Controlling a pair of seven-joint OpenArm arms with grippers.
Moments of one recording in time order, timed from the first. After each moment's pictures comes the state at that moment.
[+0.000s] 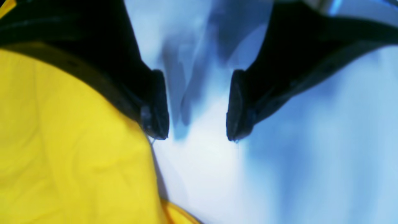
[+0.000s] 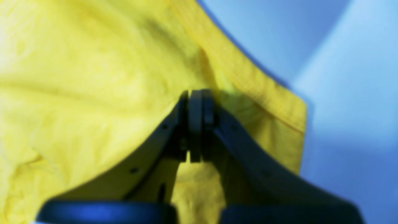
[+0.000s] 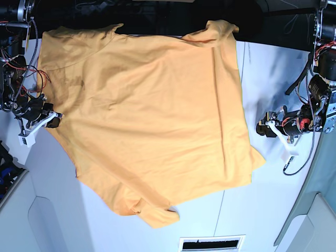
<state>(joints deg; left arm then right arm) -16.2 -30.1 9.0 50.0 -36.4 -27.1 44.2 11.8 22.3 6.5 49.8 27.3 27.6 -37.6</state>
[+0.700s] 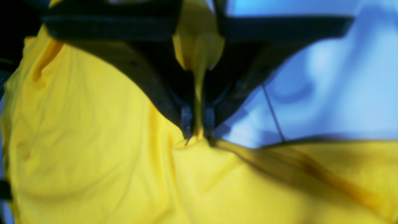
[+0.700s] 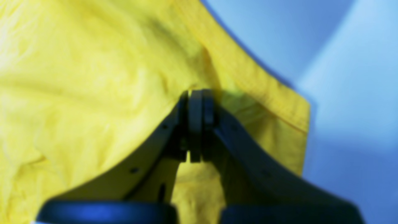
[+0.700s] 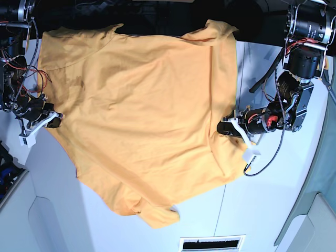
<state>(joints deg) -17.2 -20.6 9.2 49.9 -37.7 -31.1 44.5 11.8 22.2 6.5 49.8 27.3 27.7 -38.0</state>
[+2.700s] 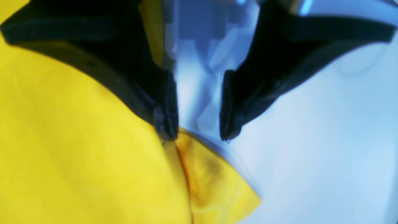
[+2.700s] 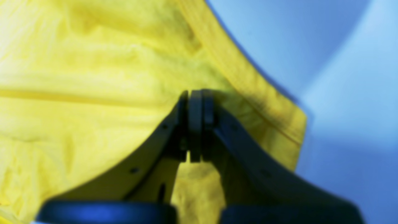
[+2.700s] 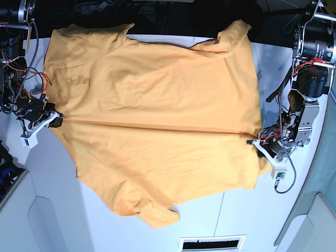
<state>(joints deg) -24.7 -21.8 9.2 40.4 -17.8 -7.1 21.6 12.0 22.1 6.5 49.9 28.0 28.0 -41.3</state>
